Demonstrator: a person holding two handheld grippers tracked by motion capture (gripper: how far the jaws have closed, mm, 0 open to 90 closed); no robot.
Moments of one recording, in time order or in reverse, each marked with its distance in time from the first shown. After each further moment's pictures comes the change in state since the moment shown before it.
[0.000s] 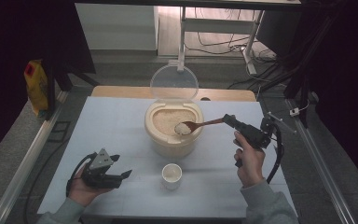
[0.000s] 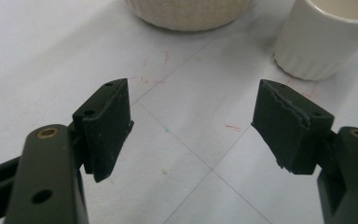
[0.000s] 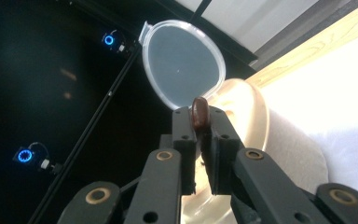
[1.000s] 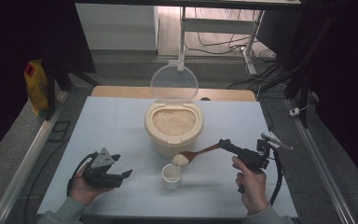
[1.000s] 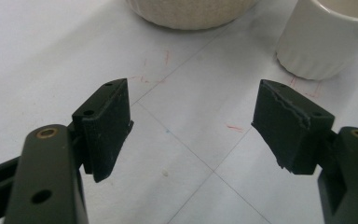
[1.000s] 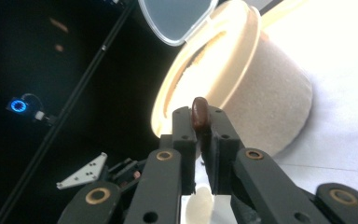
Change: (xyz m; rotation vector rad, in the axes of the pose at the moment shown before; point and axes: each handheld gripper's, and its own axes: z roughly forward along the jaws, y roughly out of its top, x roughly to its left) left arm 0.001 0.001 0.003 0.011 0.001 0.001; right arm -0.014 -0.046 -0.024 0.160 -0.017 -0.047
